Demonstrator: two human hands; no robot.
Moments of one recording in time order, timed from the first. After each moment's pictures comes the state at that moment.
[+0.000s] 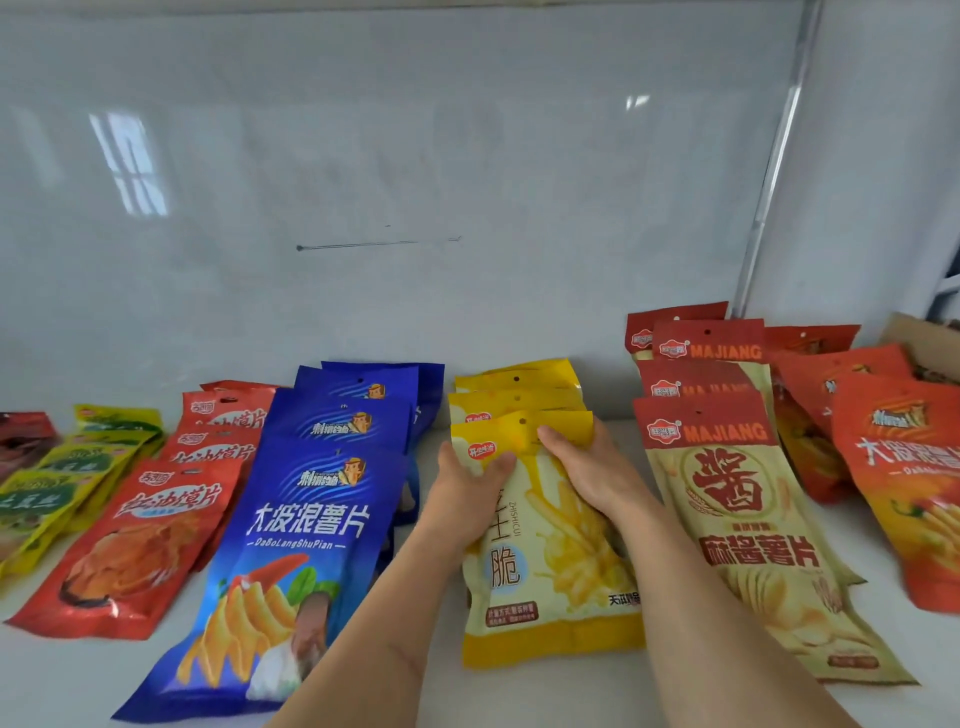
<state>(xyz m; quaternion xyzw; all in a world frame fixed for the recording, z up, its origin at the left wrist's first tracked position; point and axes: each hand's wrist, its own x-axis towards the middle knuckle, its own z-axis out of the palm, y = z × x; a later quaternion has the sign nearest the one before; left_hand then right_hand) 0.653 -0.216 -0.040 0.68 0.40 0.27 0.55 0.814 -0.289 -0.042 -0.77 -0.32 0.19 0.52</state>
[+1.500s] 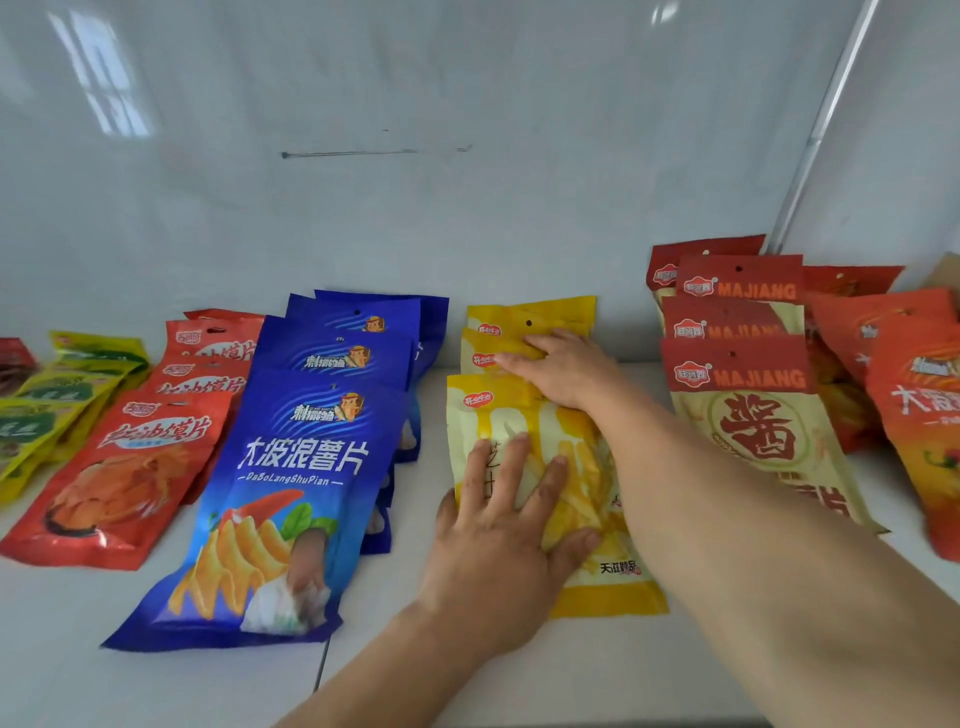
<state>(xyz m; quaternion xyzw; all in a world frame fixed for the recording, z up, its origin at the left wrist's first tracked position) 0.611 -0.288 -0.080 0.95 0.29 0.11 0.08 0.835 -0.222 -0.027 -0.87 -0.46 0.07 0.16</state>
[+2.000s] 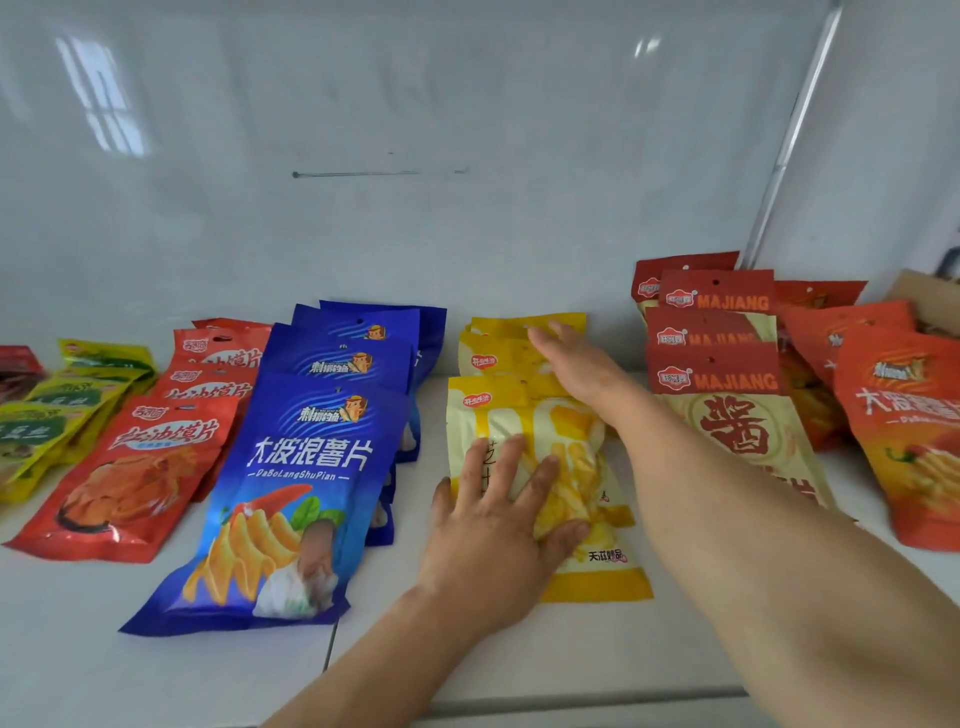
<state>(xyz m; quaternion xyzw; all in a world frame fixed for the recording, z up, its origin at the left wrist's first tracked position) 0.612 -0.281 -0.087 0.95 0.28 0.13 0.07 0.833 -0.247 -0.015 -0.80 -0.43 0.16 0.39</state>
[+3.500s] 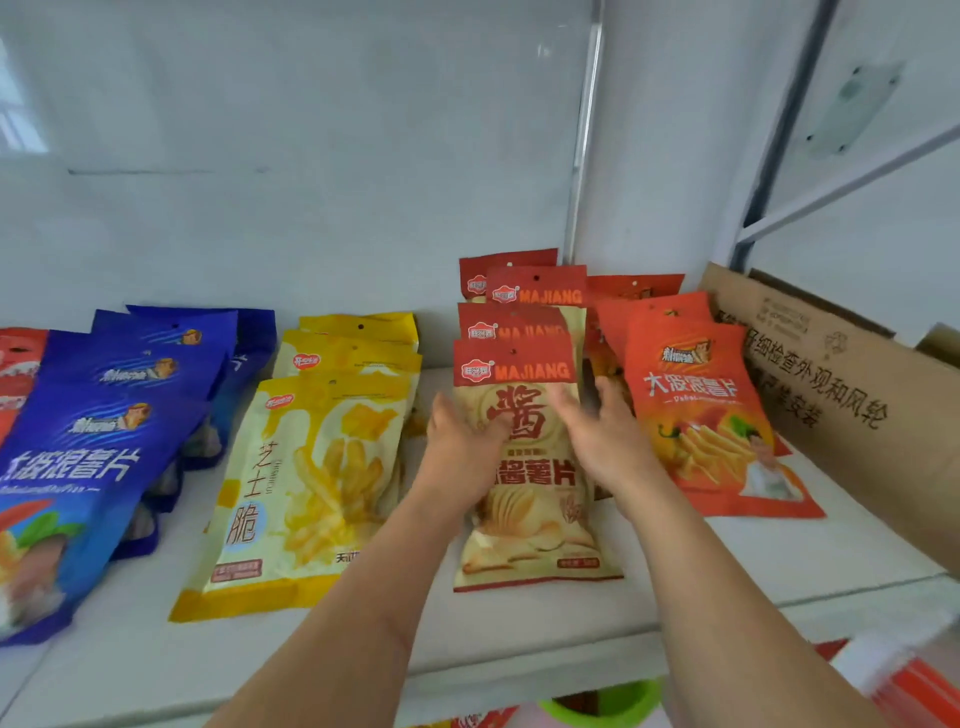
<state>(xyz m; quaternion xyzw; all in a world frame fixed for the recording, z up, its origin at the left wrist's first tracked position) 0.781 -0.373 -0.040 0.69 0.38 0.27 0.56 0.901 -0.472 -0.036 -0.82 -0.27 0.13 0.48</state>
